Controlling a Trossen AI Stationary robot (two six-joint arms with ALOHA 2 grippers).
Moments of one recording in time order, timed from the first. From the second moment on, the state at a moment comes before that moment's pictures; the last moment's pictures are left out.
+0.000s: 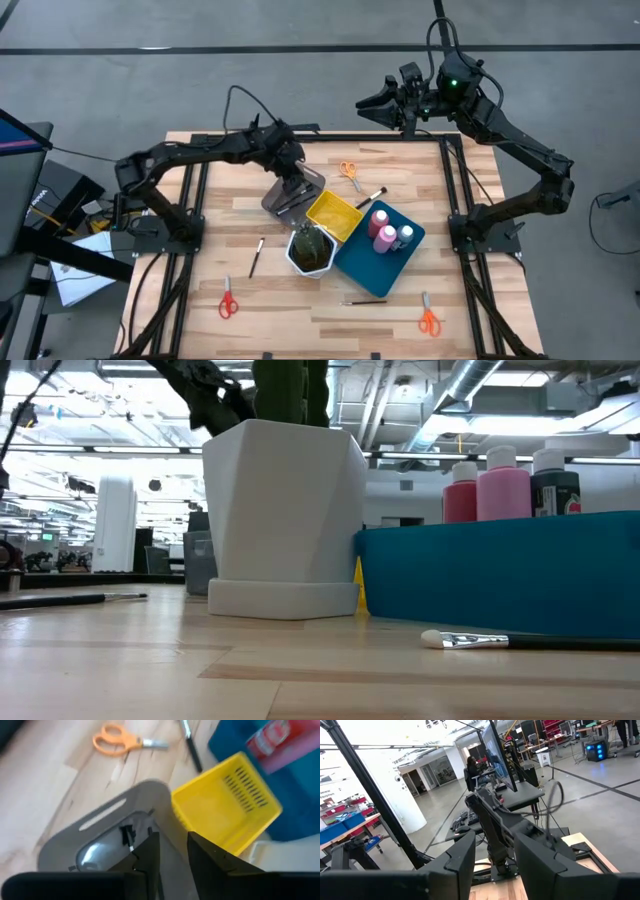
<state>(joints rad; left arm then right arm) 0.48 1.59 1.13 -0.45 0.30 -0.01 -0.55 1.32 1.54 -0.19 -0.65 0.38</state>
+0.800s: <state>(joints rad) 0.30 1.30 1.13 -0.97 0.01 -0.86 -0.54 1.32 1.54 -0.15 -0.74 0.36</state>
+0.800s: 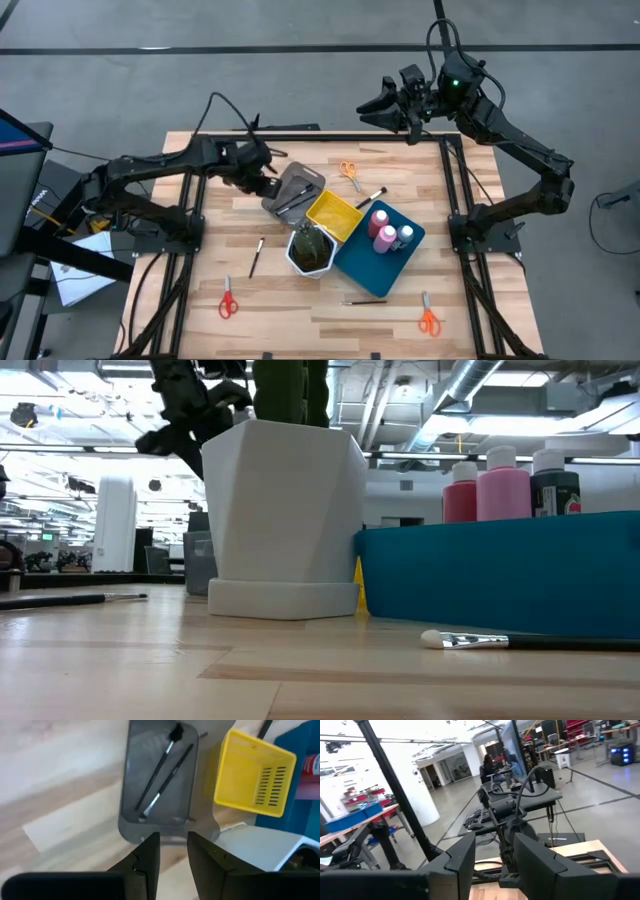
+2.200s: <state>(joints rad) -0.09 1.30 0.60 -0.56 -0.10 -1.39 -0.56 1.32 1.54 -0.14 -0.82 0.37</state>
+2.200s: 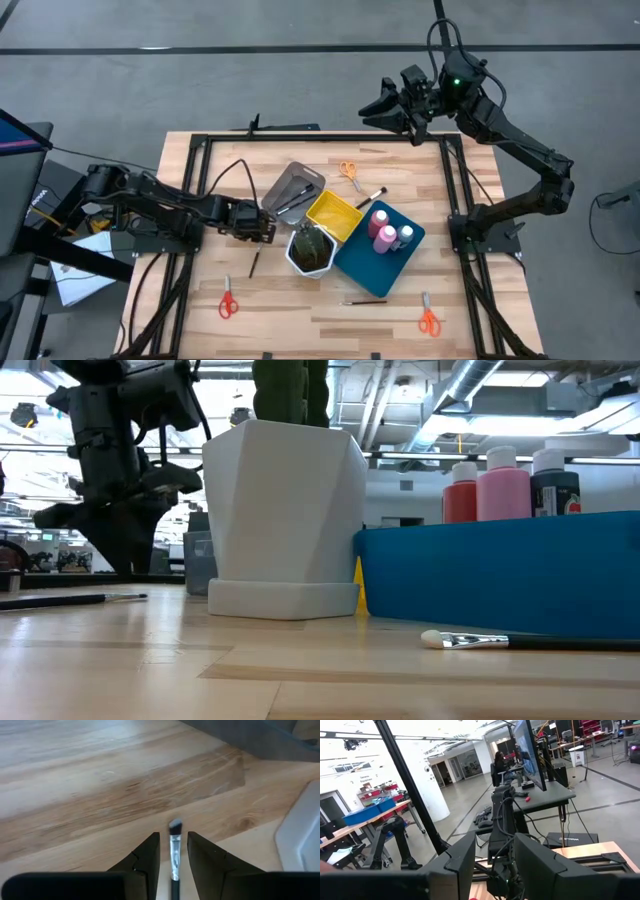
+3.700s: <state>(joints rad) -0.09 1.33 0.60 -0.51 -0.07 -1.42 -0.57 1.32 1.54 -0.15 -0.81 0.37</state>
